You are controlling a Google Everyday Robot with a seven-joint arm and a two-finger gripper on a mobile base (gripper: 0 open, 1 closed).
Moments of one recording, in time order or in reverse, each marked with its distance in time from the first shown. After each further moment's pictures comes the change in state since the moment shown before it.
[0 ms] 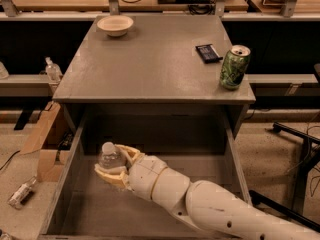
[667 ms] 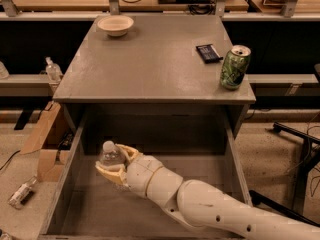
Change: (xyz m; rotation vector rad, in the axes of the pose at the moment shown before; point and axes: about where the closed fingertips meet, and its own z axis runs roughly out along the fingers) arm 0.029 -0.012 0.020 0.050 0.027 0.031
